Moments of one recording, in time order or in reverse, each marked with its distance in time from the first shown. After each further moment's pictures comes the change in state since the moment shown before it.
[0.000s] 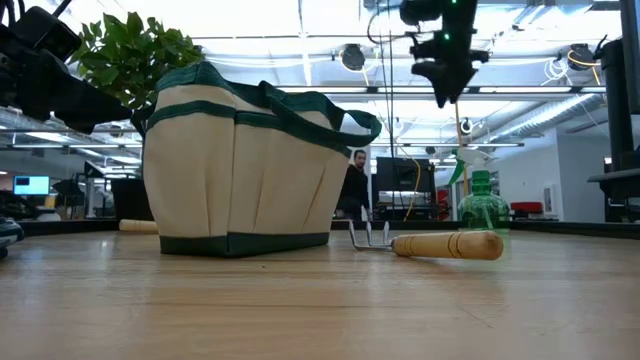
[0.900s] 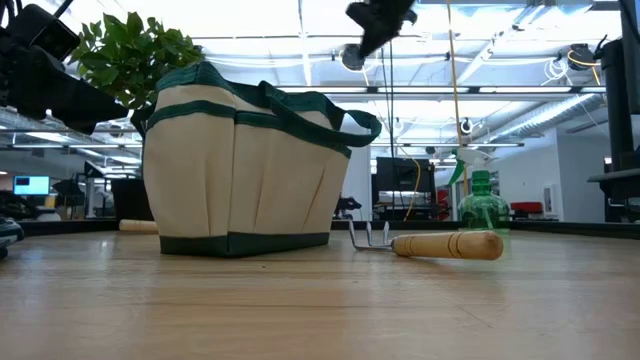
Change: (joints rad) left arm 0.000 0.000 0.000 0.000 0.062 0.000; right arm 0.440 0.040 0.021 0.497 0.158 -0.228
